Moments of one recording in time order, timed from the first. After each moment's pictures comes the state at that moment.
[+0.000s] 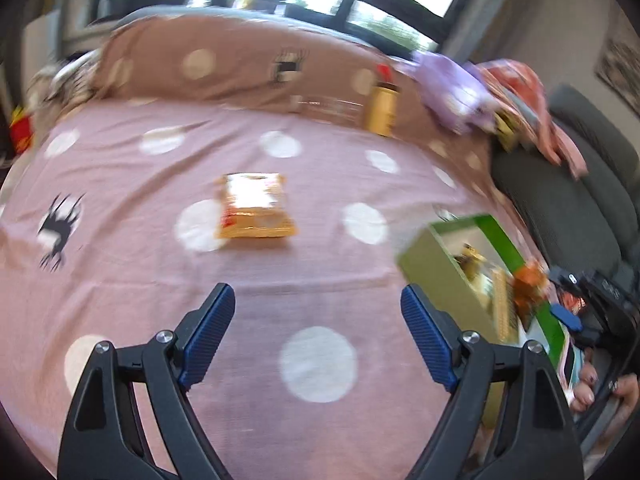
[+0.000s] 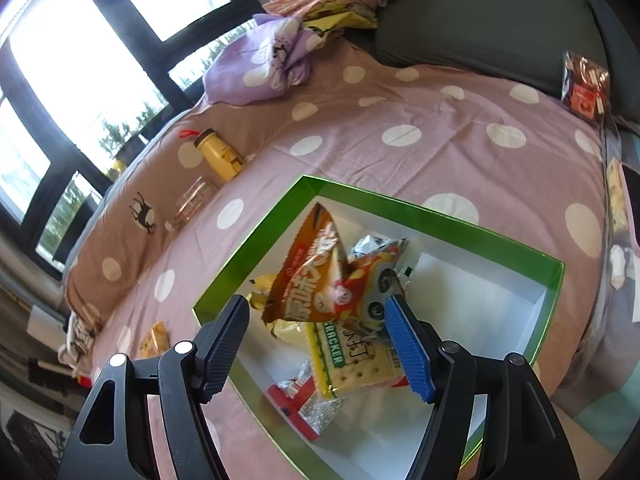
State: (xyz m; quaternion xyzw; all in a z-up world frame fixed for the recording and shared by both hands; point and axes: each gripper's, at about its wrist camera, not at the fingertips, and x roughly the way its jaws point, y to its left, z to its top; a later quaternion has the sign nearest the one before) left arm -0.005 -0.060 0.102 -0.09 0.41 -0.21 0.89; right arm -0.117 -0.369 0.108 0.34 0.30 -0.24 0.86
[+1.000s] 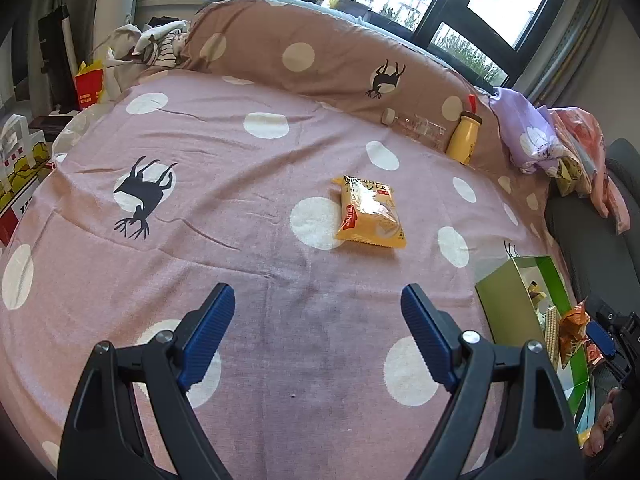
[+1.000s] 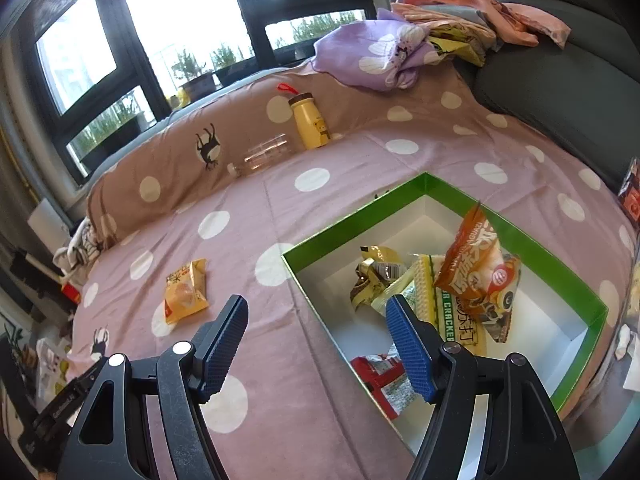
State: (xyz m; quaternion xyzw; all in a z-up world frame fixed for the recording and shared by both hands) left arm 0.004 0.009 0.091 -0.13 0.42 -0.11 0.89; right arm -0.079 -0.278 0.129 0.20 0.33 -0.16 0.91
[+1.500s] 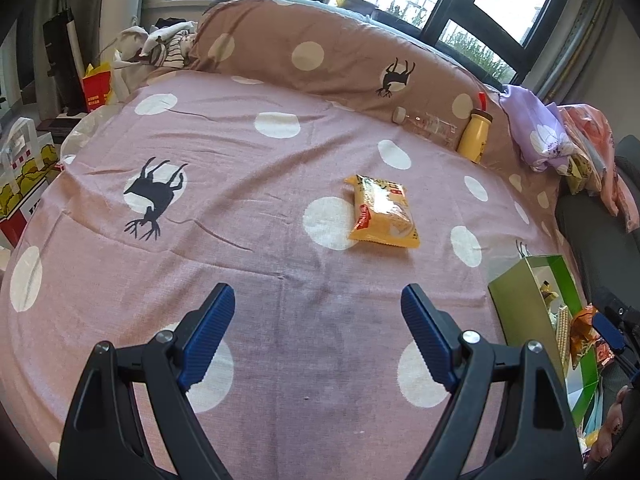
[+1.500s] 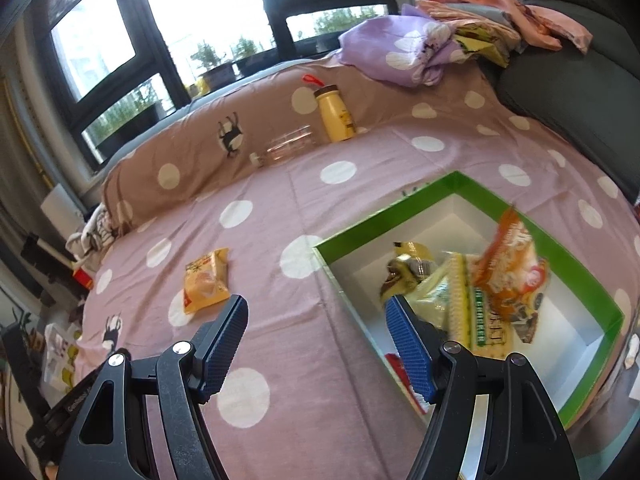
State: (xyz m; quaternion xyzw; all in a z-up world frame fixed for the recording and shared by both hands) left arm 0.006 0.012 0.088 -0.12 0.42 -0.08 0.90; right arm -0.060 -0.253 0.133 0.19 0.34 -0.11 0.91
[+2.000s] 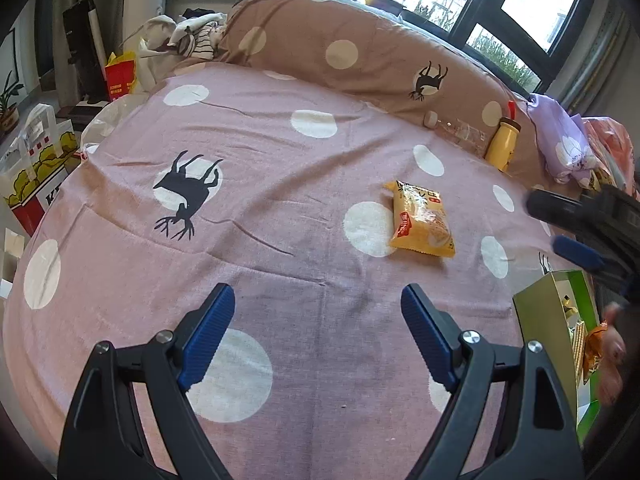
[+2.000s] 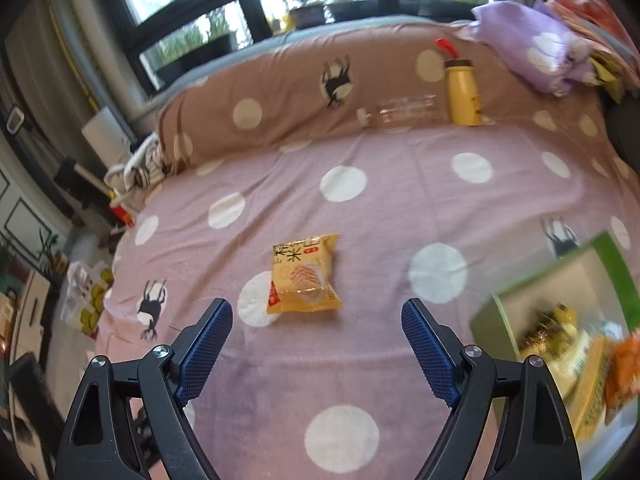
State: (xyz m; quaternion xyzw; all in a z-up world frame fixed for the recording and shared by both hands) left arm 0.012 0.034 0.083 -0.13 0.43 -0.05 0.89; right arm 0.077 -0.169 0.122 0.11 0.44 0.01 0.89
